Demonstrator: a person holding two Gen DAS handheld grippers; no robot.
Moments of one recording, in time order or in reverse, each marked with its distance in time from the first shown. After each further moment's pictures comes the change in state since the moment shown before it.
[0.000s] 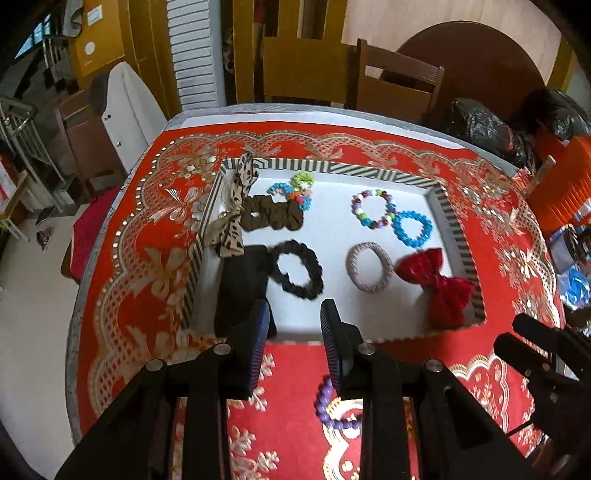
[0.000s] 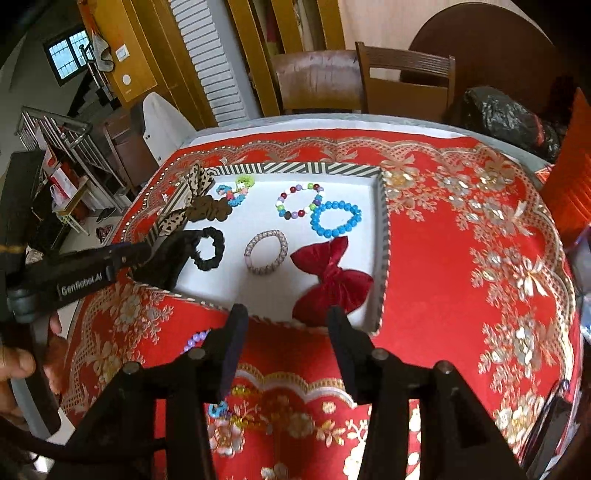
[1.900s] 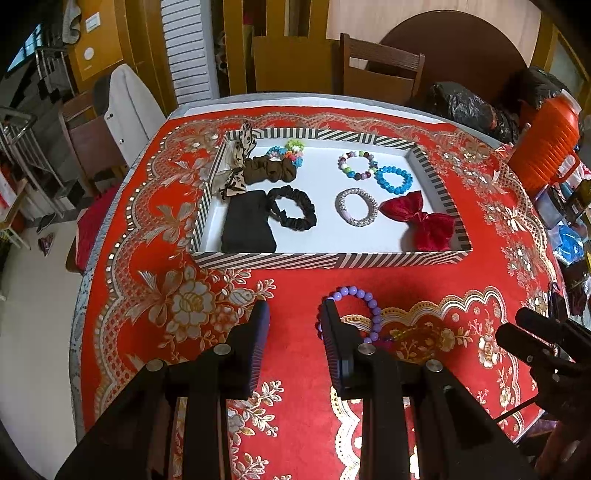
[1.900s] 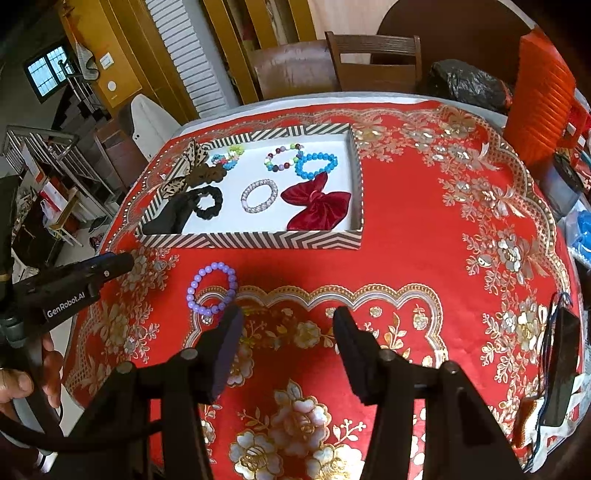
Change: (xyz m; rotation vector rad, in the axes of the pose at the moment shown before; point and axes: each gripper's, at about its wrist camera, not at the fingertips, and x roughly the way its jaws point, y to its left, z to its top) left arm -0.031 0.000 -0.068 0.047 0.006 0.001; right arm -0.031 0.005 -0.075 0.085 0.031 -0.033
